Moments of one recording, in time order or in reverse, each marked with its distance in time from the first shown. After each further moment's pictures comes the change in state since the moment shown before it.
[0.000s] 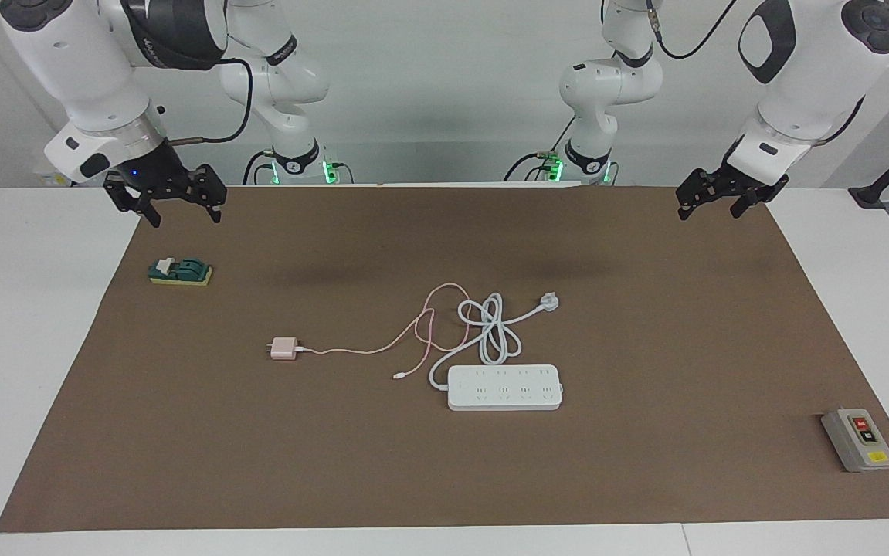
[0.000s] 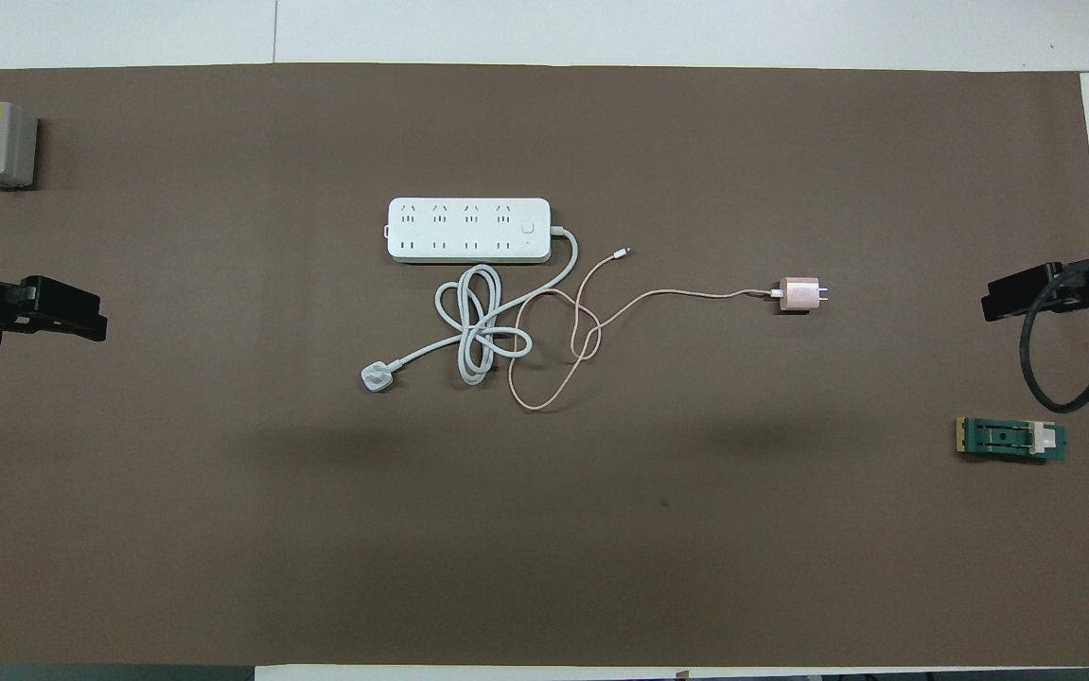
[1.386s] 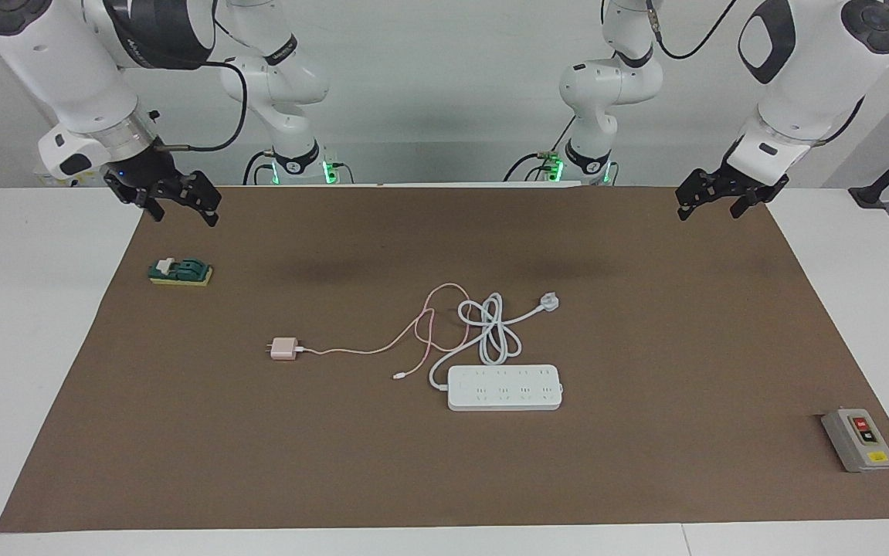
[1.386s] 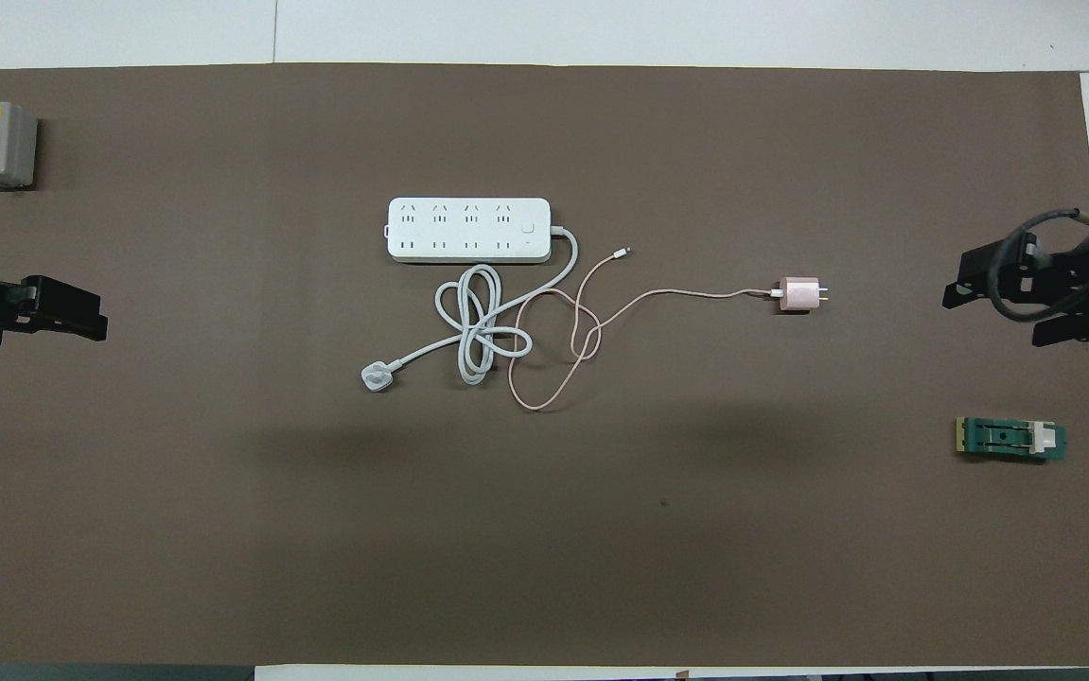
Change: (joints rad) left arm 0.000 0.000 0.000 0.000 0.000 0.000 0.000; right arm -0.047 0.057 0.006 -0.043 0.217 -0.001 0.481
